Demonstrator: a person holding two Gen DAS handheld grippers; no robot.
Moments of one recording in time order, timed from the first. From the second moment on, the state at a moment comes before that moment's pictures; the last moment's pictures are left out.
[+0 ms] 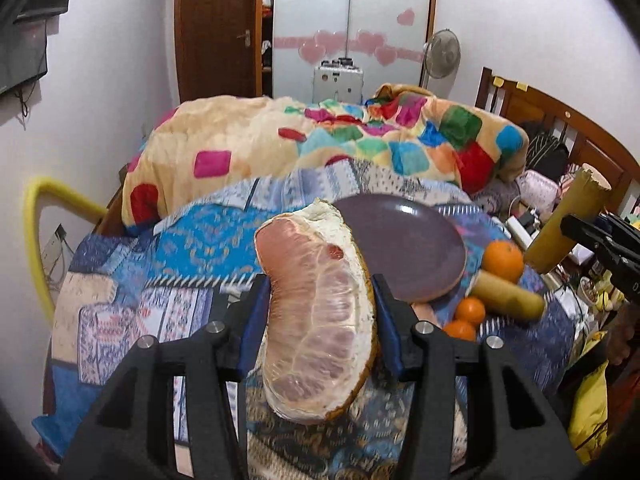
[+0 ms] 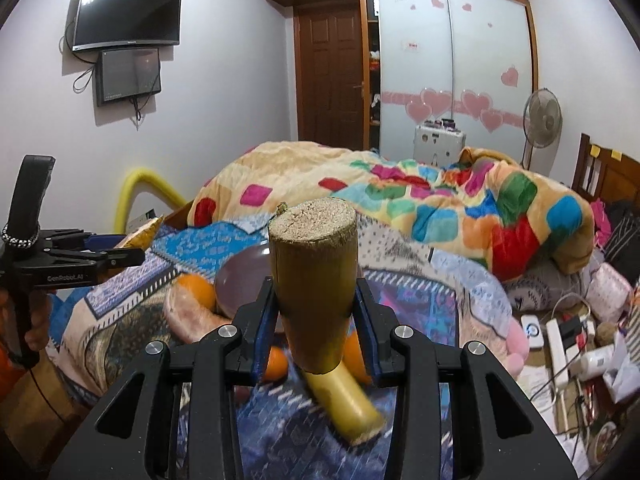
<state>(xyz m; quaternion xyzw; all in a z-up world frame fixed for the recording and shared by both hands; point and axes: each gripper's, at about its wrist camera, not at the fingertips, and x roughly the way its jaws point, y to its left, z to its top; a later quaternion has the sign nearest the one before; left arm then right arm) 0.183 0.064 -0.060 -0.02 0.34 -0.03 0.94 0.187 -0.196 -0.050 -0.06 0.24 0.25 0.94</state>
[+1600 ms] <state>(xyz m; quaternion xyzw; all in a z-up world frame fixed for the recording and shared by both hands) 0.361 0.032 -0.126 0.01 0.46 -0.09 0.88 0.343 -0.109 -0.101 -0.14 0.40 0.25 0.87</state>
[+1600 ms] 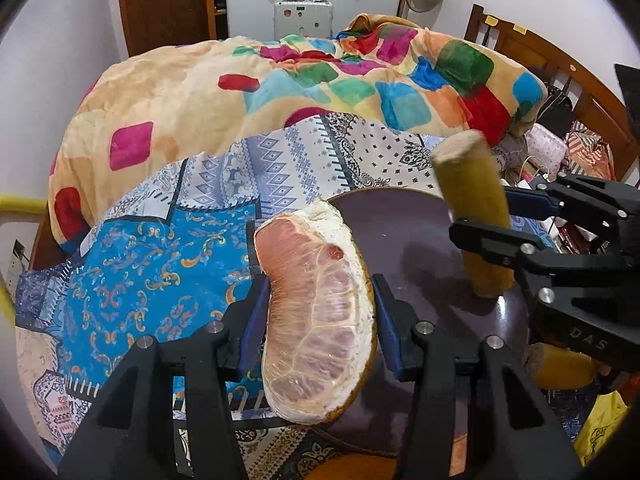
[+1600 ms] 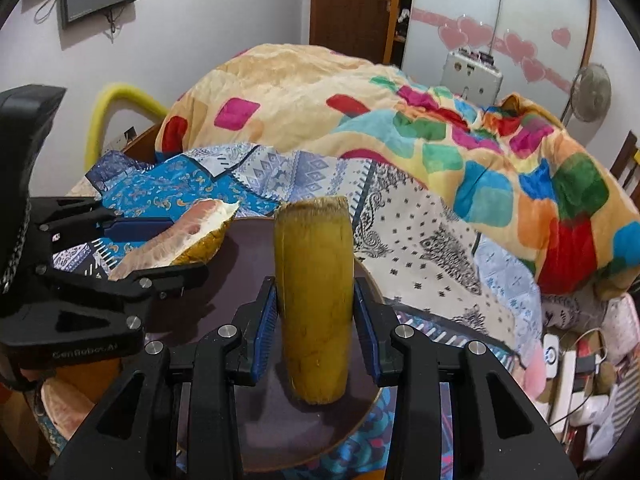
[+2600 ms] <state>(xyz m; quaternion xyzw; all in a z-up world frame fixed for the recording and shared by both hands) 0.249 0.054 -0.060 0.00 0.37 -0.03 0.93 0.262 -0.140 -0.060 -0.13 0.35 0.25 0.89</state>
